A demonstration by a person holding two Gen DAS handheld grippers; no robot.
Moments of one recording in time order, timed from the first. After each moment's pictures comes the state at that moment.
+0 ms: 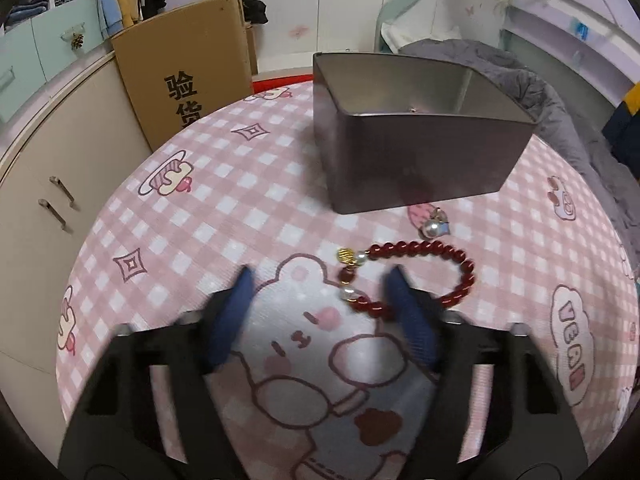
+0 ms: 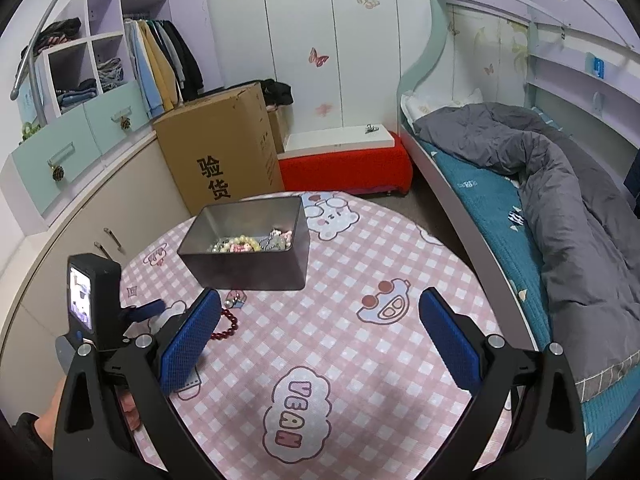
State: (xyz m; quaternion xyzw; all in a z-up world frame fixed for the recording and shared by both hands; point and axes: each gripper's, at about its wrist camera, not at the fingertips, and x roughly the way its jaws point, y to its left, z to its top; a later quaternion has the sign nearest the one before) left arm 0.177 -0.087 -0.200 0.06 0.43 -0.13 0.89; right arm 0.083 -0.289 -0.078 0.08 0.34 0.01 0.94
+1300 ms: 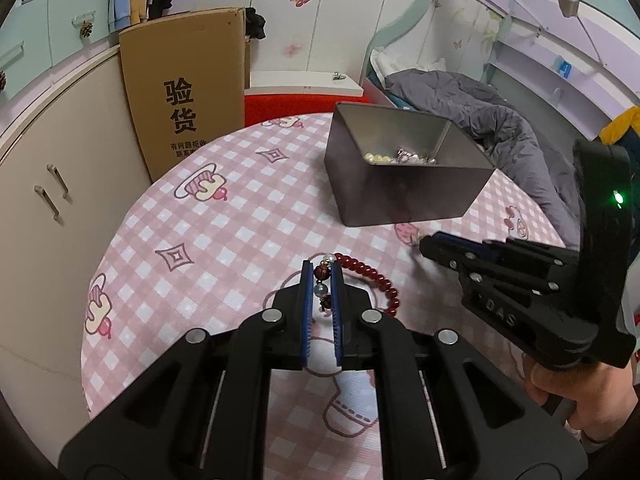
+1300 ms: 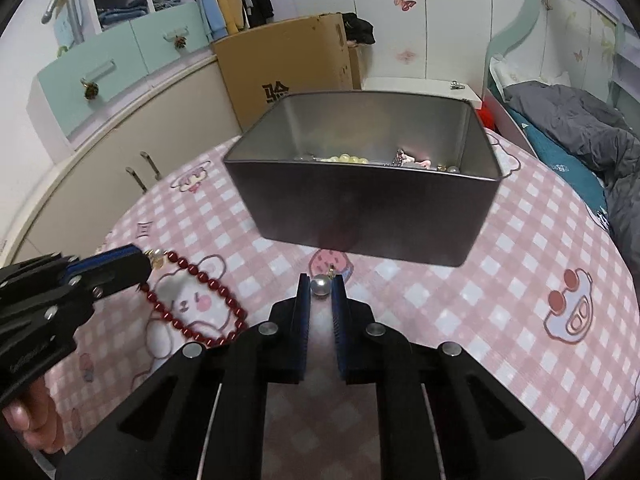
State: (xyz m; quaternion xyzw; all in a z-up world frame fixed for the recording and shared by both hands) left arm 0.153 -0.041 -0.159 0.00 0.41 -0.16 0.90; right arm 0.159 -0.207 -0.169 0.04 0.41 0.14 0.90
